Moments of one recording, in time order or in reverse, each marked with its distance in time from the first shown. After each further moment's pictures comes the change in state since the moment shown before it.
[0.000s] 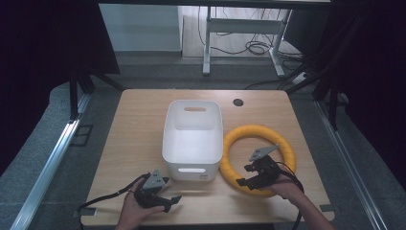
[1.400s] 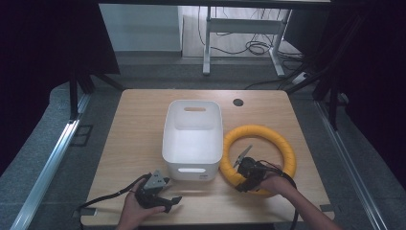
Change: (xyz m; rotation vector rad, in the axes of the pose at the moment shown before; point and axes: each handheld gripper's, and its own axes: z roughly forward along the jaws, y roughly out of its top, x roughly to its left) left arm 0.000 -0.001 0.003 0.010 -0.005 0.003; right arm 0.002 0.015 0.044 0.377 -0.006 -0.094
